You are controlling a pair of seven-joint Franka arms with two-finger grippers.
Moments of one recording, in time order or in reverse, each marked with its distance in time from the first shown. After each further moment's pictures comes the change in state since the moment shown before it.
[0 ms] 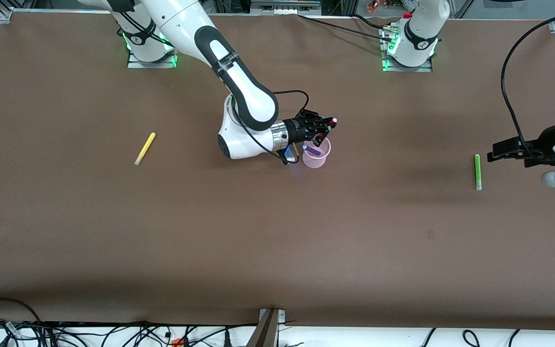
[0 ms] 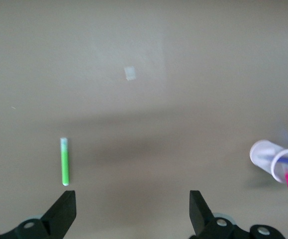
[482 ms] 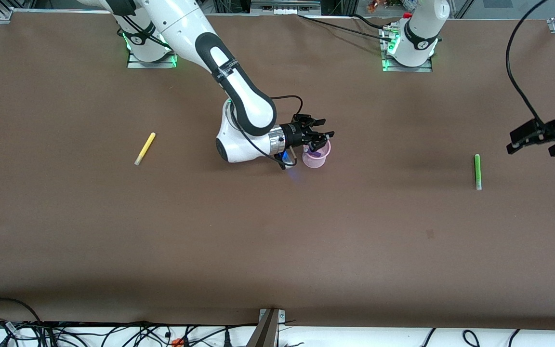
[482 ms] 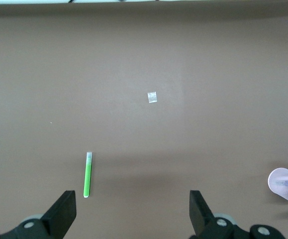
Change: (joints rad) left arm -0.169 -0.236 0.198 -0.233 0.000 0.161 -0.001; right arm -0.003 0.015 -0.026 0.014 -0.003 0.001 -0.081
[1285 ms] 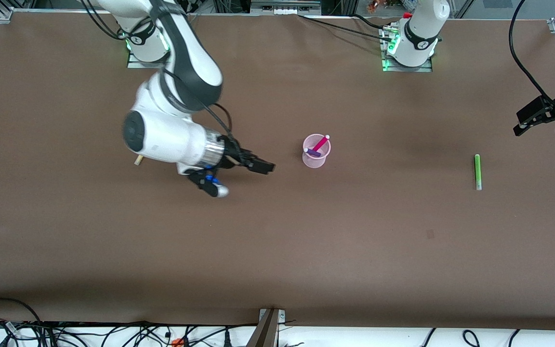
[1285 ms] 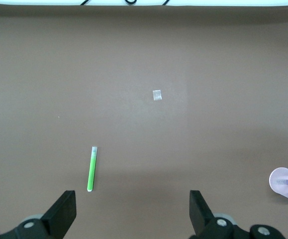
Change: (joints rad) left arm -0.032 -0.093 0.061 -0.102 0.000 0.047 -0.001; right arm -0.012 -0.304 -0.335 0.070 -0.800 -0.156 -0.039
